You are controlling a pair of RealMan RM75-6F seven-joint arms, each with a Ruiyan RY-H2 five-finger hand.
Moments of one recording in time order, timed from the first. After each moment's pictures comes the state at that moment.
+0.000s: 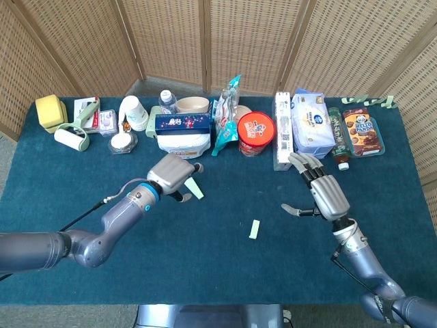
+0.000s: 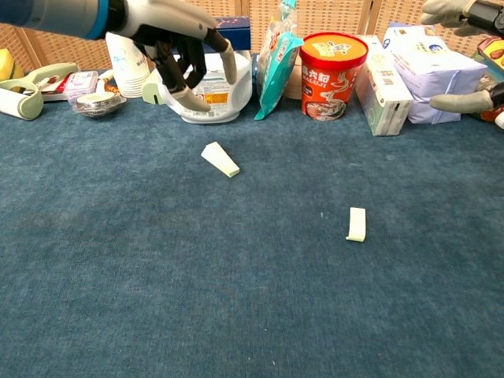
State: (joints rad) left arm -1.35 -1.20 0.01 -1.78 0.55 0.79 0.51; right arm 0.52 -1.41 0.10 -1.31 -1.57 1.33 0.36
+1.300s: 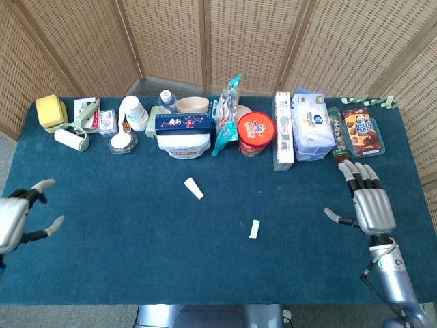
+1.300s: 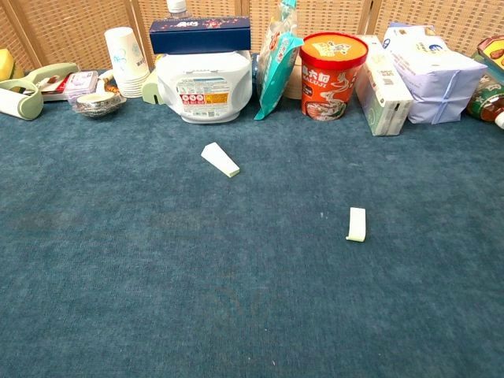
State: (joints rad) left arm -0.40 -0.81 0.22 -2.09 1.29 1.58 0.23; right arm 0.33 -1.23 0.11 -1.58 -1.35 1.38 -0.11
